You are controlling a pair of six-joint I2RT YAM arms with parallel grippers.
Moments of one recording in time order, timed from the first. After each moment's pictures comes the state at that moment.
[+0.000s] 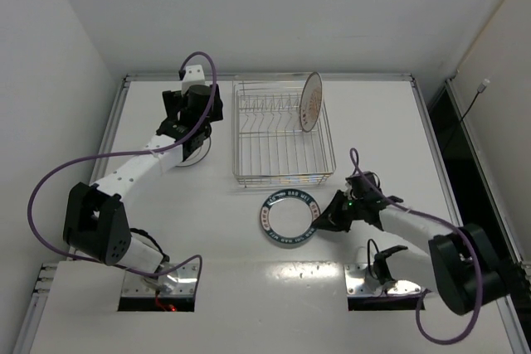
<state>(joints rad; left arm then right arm) -0.41 1.46 1.16 -0.15 -0.68 -0.24 0.30 1.20 0.26 -0.12 -0.52 0.94</state>
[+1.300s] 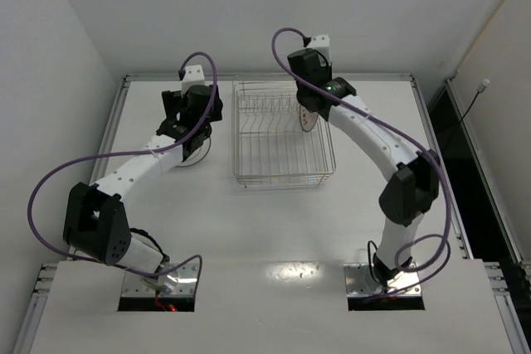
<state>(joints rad) -0.41 1.46 1.15 -0.15 -0.70 -0.23 0.54 1.79 1.76 -0.57 0.78 0.23</state>
